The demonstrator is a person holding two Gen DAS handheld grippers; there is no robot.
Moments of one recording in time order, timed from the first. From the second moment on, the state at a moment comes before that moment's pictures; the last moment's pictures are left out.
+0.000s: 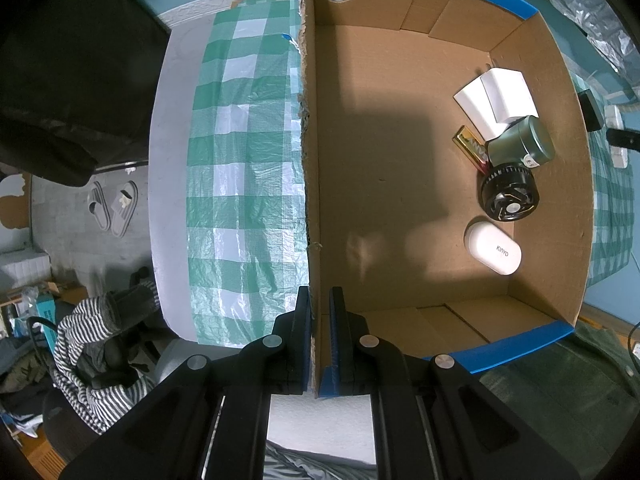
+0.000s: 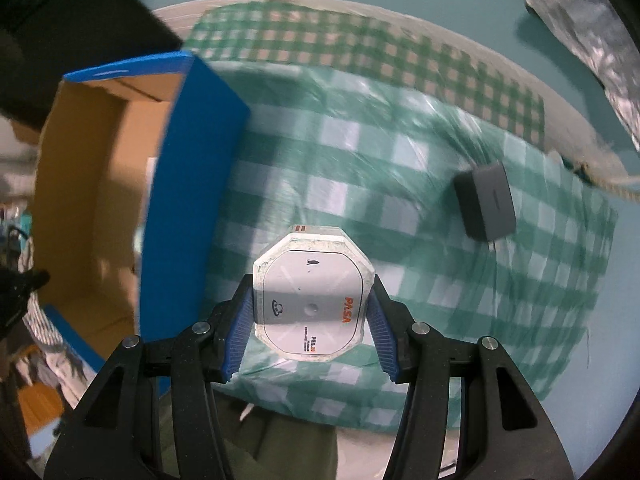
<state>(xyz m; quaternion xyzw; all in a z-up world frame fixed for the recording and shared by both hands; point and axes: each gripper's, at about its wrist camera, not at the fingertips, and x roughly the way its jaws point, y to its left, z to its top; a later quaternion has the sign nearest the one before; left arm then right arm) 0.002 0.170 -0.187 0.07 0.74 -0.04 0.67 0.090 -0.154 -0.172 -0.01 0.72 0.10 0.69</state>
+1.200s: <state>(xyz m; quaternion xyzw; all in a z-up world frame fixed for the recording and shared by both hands) 0.003 0.170 -0.187 0.07 0.74 -0.04 0.67 0.094 0.020 -0.190 -0.24 0.69 0.27 0.63</state>
